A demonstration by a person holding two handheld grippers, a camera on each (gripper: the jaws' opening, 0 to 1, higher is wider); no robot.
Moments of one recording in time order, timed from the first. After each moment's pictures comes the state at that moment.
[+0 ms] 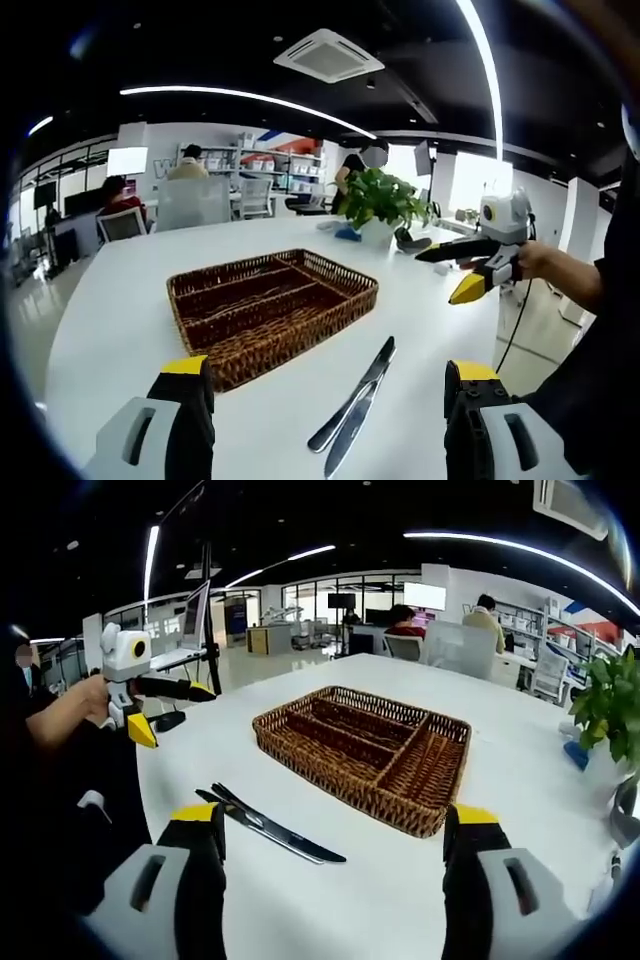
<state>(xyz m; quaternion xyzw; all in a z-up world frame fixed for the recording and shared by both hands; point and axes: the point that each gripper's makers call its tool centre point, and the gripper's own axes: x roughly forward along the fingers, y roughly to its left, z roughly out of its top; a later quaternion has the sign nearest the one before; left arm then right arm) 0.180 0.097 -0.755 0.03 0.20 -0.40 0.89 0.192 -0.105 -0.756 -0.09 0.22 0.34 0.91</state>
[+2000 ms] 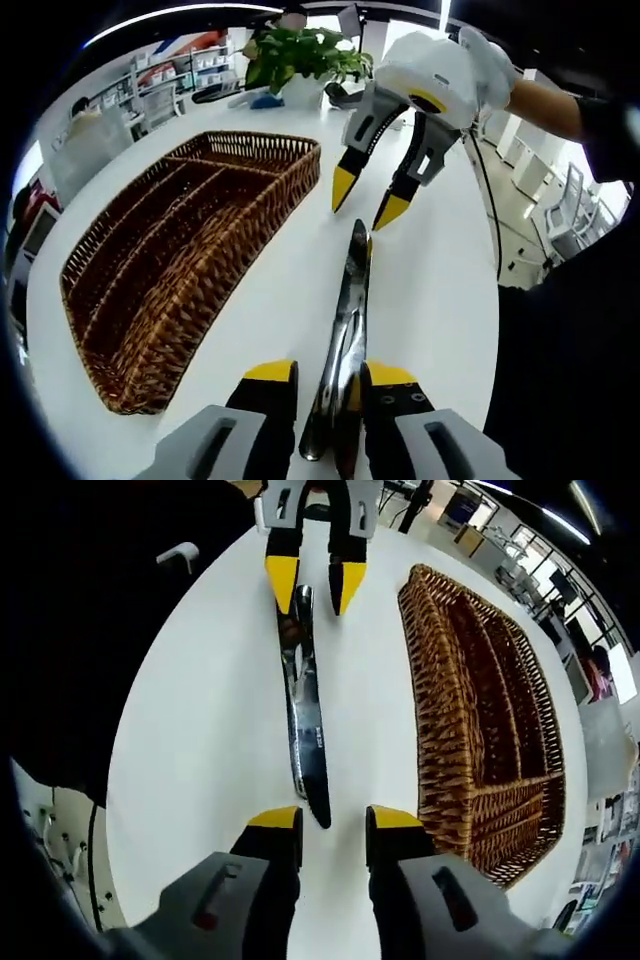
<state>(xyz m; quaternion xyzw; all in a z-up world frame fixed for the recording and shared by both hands) 0.187 0.039 -0.854 0.22 0.41 -0.50 0.73 0.212 -0.086 -0.871 -0.49 0.31 0.56 0.59</state>
